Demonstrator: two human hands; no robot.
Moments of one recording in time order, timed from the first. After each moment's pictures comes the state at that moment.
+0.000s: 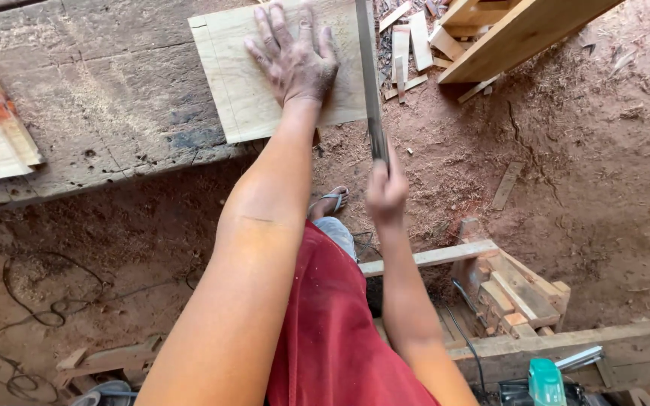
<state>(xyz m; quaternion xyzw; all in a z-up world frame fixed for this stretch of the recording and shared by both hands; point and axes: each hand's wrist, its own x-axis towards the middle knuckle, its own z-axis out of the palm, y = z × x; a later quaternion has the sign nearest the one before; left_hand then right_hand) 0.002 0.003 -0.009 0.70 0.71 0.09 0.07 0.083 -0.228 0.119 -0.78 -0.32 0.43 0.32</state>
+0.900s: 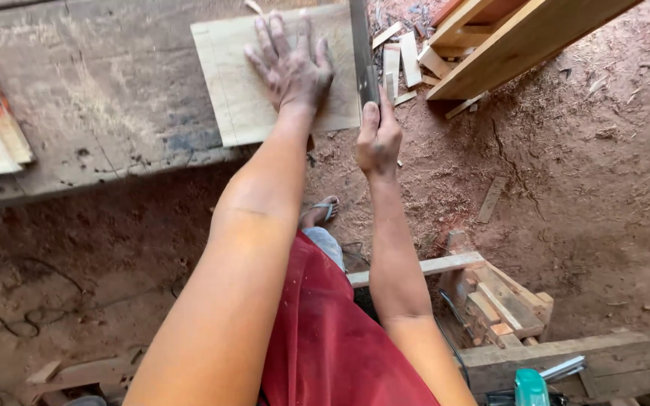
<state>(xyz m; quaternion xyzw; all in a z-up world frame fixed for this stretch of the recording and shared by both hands) -0.004 0.002 0.006 0.70 0.70 0.02 0.14 0.100 -0.136 0.084 -0.78 -0.38 0.35 0.36</state>
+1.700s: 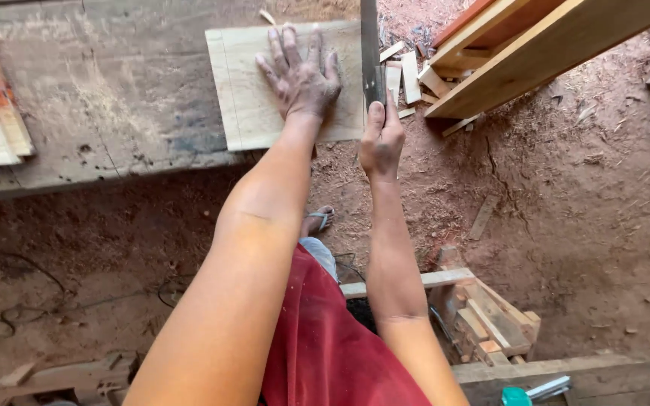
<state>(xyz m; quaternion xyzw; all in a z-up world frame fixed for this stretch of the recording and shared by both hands) -0.003 -0.001 0.006 0.70 0.70 0.04 0.12 0.097 -0.118 0.098 -0.77 -0.39 0.32 0.40</state>
